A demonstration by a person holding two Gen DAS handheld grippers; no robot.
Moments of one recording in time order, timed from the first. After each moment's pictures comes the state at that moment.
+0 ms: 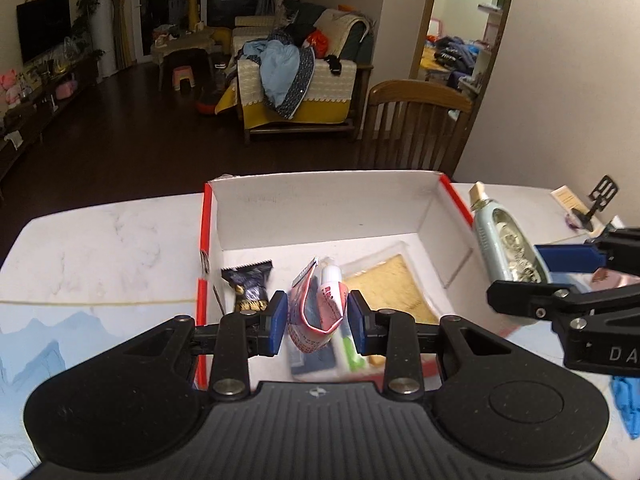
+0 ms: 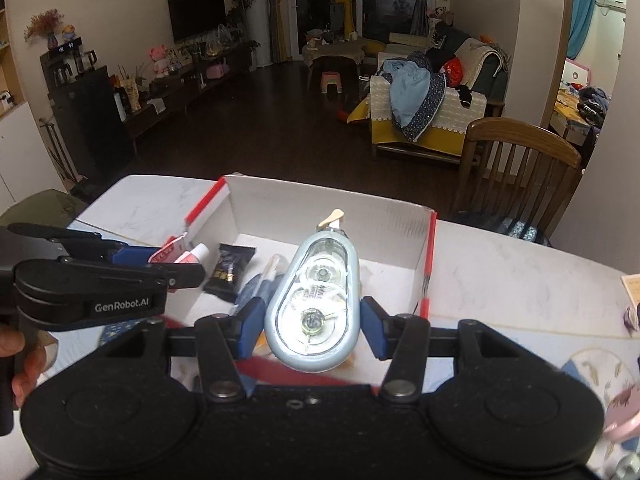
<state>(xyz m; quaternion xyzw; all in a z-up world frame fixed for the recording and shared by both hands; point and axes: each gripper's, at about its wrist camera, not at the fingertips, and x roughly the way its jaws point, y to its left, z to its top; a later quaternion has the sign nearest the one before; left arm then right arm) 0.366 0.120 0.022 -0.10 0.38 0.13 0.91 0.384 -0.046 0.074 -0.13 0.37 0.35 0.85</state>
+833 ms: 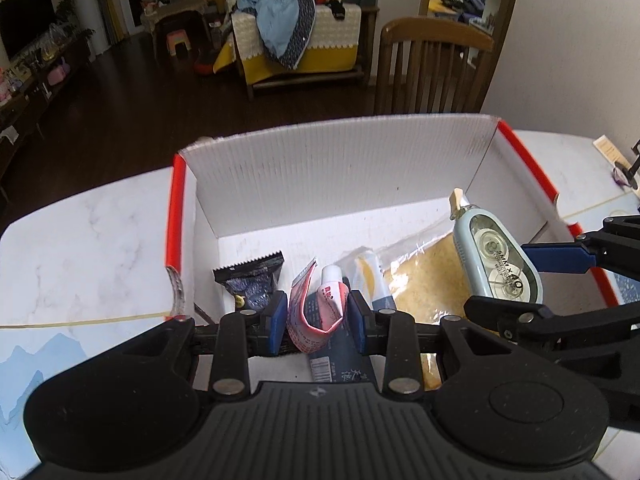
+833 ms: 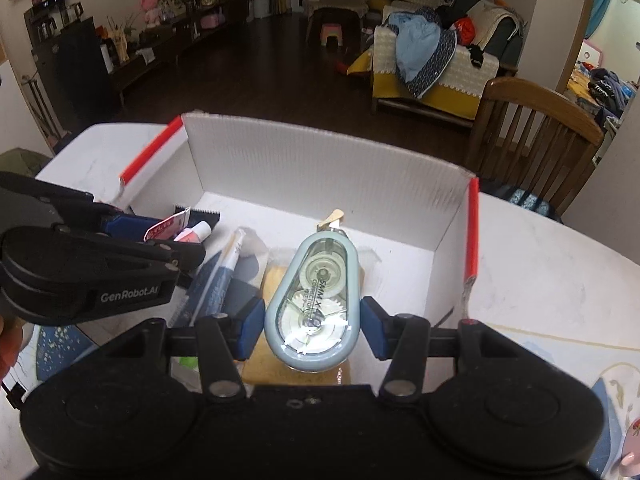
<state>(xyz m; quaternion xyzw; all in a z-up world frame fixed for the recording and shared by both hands) 0.435 0.142 -0.036 -0.08 0.47 0.12 0.87 0.432 0.000 0.002 -0.17 0.43 0.34 0.82</state>
